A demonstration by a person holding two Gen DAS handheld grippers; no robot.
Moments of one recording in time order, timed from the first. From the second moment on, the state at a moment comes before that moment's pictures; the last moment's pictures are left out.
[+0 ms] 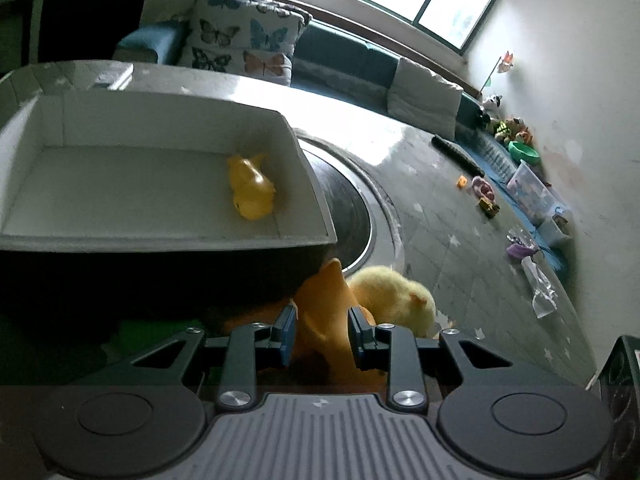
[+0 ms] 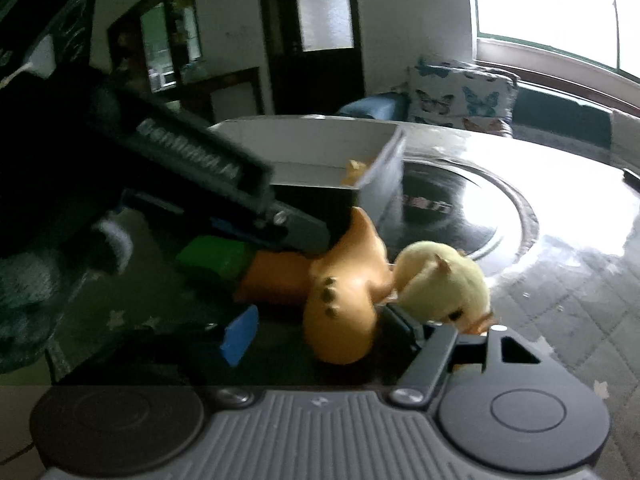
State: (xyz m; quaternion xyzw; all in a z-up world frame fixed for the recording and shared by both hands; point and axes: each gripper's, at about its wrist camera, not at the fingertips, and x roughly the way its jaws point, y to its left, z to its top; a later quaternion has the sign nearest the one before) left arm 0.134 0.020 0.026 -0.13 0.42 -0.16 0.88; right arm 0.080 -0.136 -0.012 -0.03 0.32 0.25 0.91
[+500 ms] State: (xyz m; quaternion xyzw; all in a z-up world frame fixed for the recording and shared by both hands) left arm 0.155 0.013 0.018 -0.17 0.43 -0.16 0.87; right arm 0.099 -0.139 -0.025 0.02 0.35 0.24 0.91
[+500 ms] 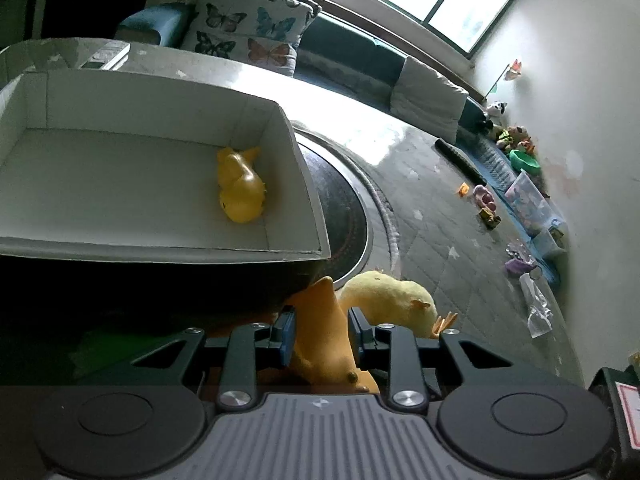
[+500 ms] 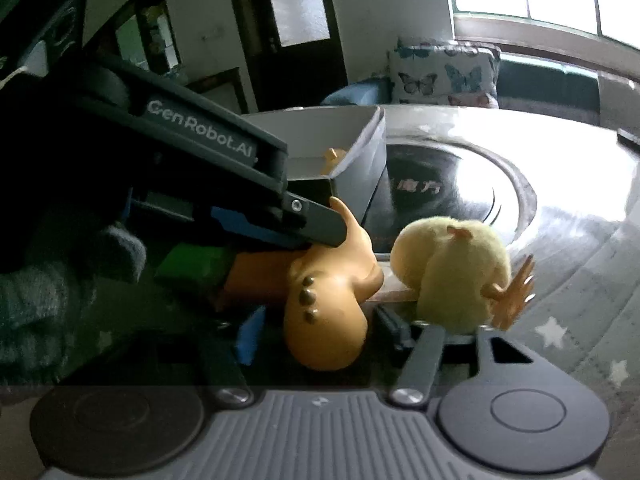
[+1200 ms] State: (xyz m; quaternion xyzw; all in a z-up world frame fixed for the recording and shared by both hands) left arm 0.162 -0.006 0.011 -0.16 0.45 -0.16 0.87; right arm 0.090 -0.164 -0.022 0.05 0.36 0.24 0.90
